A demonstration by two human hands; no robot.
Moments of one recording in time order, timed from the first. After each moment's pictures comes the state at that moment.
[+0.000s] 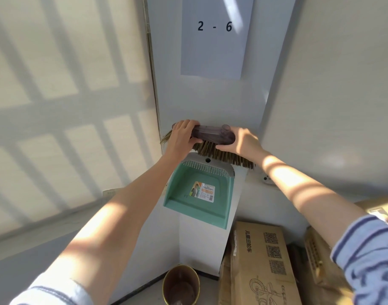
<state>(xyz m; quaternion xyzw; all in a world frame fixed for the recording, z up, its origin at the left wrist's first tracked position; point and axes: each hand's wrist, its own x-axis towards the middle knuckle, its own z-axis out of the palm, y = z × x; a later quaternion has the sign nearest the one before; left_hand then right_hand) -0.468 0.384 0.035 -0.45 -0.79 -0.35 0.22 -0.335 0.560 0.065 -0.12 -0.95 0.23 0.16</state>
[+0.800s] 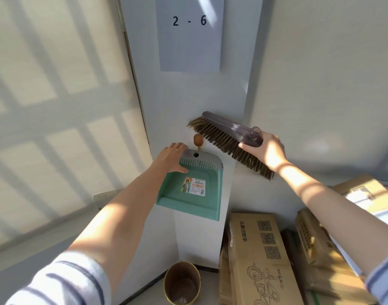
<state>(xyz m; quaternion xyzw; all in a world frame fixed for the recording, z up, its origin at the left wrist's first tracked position) -0.478 0.384 -0.020 -0.49 -0.87 -0.05 0.03 -0.242 0.600 0.038 -0.29 -0.89 0.23 0.27</state>
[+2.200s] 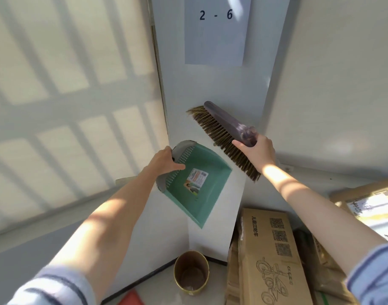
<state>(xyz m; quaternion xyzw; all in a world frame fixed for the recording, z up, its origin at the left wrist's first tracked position) -0.471 0.298 -0.036 -0.30 -0.93 -0.22 -0.07 -0.263 0.528 0.024 -0.28 -0.85 0.34 0.29</state>
